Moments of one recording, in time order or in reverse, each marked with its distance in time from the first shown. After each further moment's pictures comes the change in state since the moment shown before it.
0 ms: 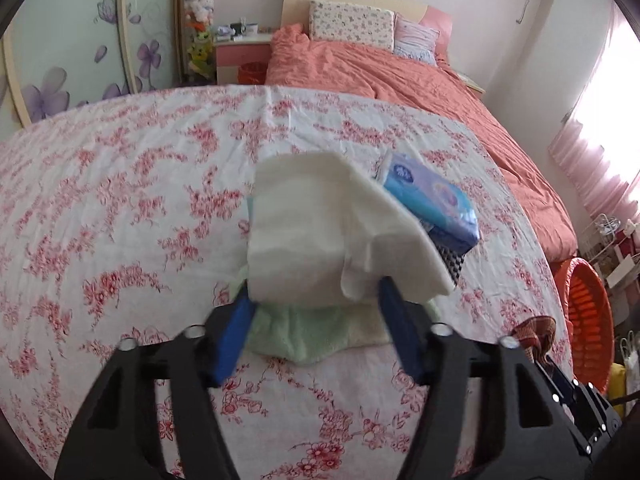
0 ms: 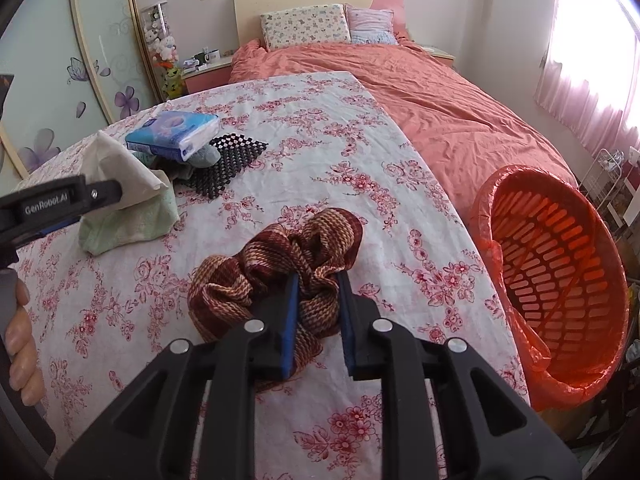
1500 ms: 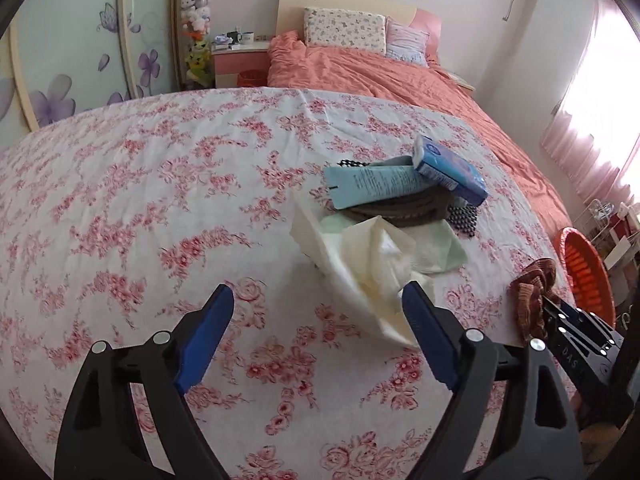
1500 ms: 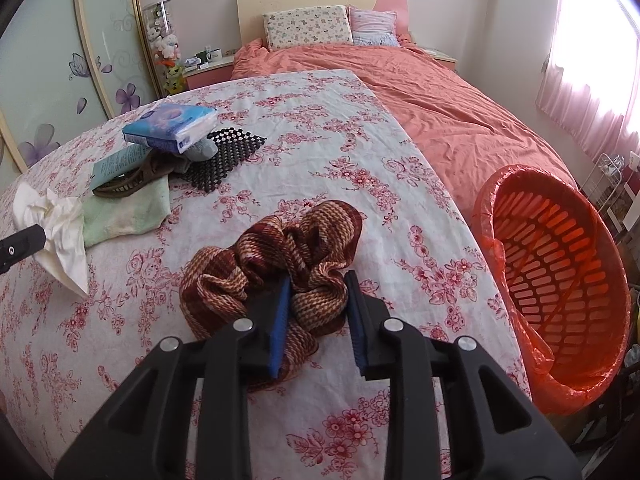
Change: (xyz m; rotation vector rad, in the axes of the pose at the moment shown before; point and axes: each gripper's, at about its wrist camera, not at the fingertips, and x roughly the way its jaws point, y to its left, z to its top) left arm -0.042 0.040 -0.030 0.046 -0.024 -0.018; right arm 0.005 -0.002 -0.004 -0.014 -0.008 -0.002
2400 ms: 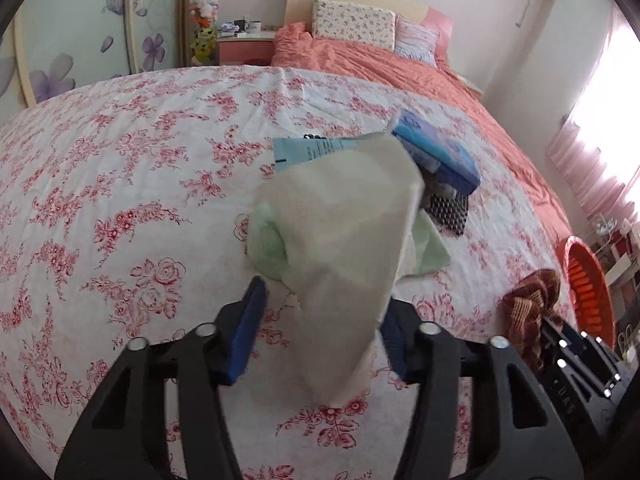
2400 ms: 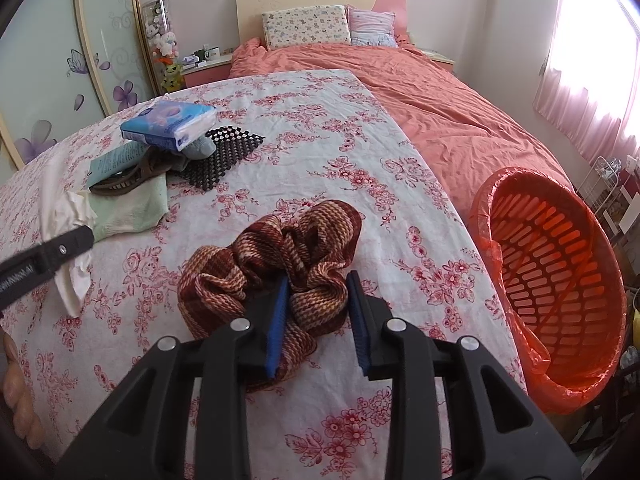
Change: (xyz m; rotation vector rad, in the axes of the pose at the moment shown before) left arm 0.031 -0.039 -0.009 -0.042 0.008 0.033; right arm 0.000 -0.003 0.000 -0.006 0.002 -0.010
